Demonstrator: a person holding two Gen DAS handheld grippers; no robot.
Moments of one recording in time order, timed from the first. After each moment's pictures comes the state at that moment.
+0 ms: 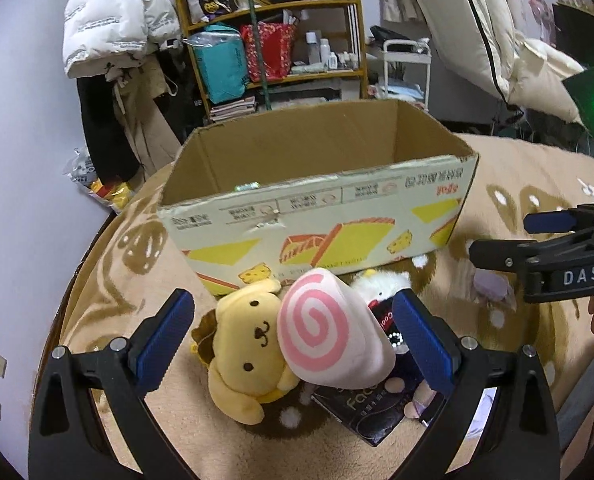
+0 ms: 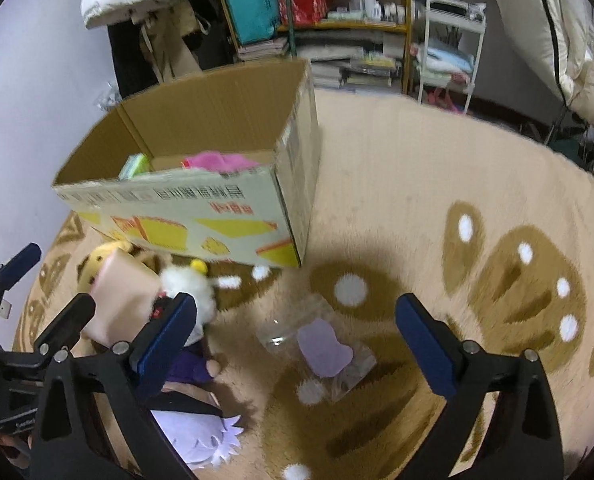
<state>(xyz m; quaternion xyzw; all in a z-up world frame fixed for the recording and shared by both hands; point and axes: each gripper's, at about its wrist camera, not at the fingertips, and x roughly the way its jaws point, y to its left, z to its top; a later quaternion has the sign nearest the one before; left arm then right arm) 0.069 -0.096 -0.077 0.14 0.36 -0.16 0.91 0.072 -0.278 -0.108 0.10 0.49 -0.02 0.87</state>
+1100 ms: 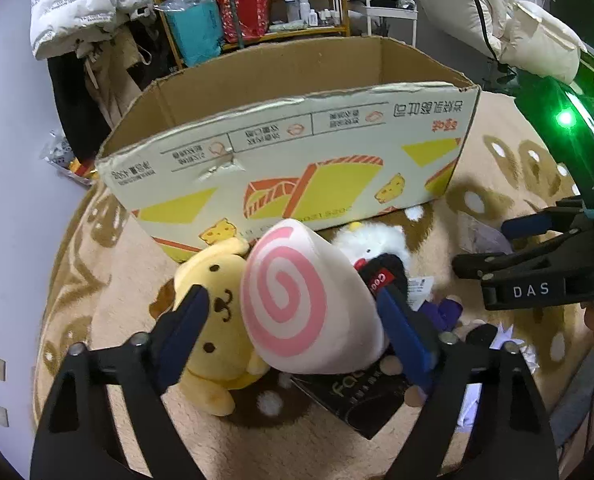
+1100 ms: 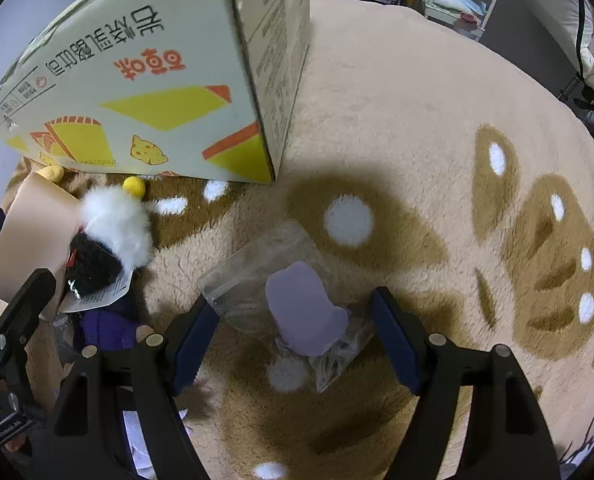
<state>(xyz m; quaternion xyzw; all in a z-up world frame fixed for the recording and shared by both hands) 0.080 -0.109 -0.112 0.16 0.43 -0.18 0.87 0.089 -0.280 -0.173 0.06 0.60 -0.03 0.80</state>
